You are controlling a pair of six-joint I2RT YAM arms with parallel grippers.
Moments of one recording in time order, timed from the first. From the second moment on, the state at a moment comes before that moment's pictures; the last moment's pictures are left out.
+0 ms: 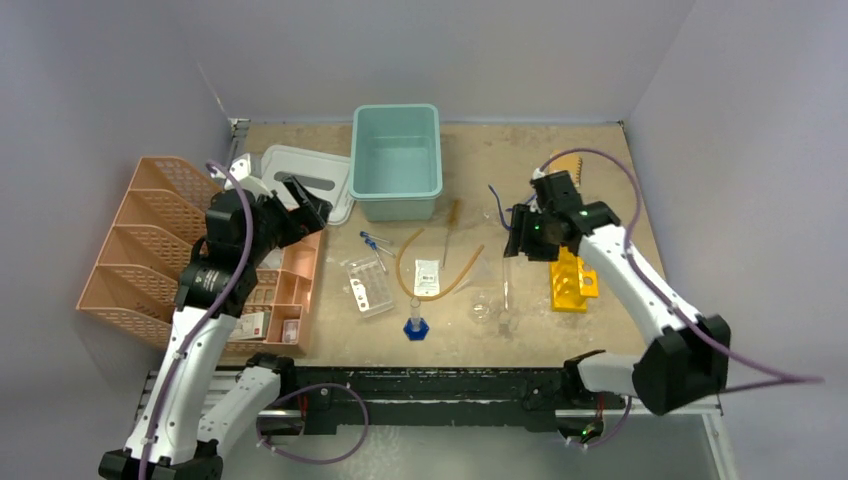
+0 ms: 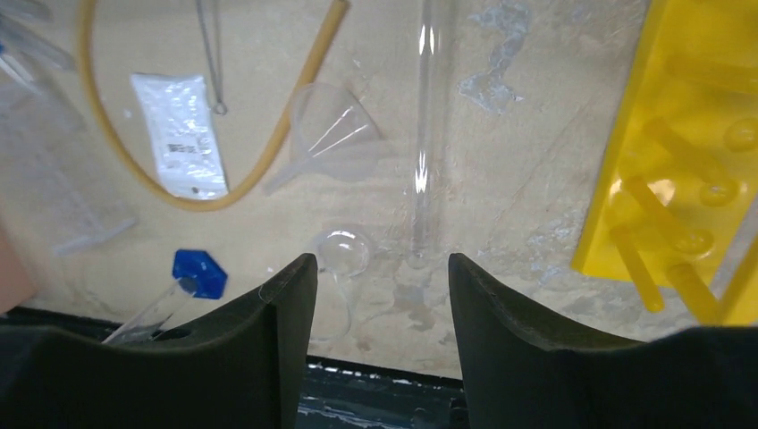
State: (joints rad) left arm -0.19 0.79 1.03 -0.62 0.01 -0.59; right arm 0.29 1.24 1.10 -0.90 -0.07 0.43
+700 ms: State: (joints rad) left arm -0.20 0.94 0.99 -0.48 0.06 -0.68; right arm 0.35 1.66 0.95 -0.45 0.15 0.54
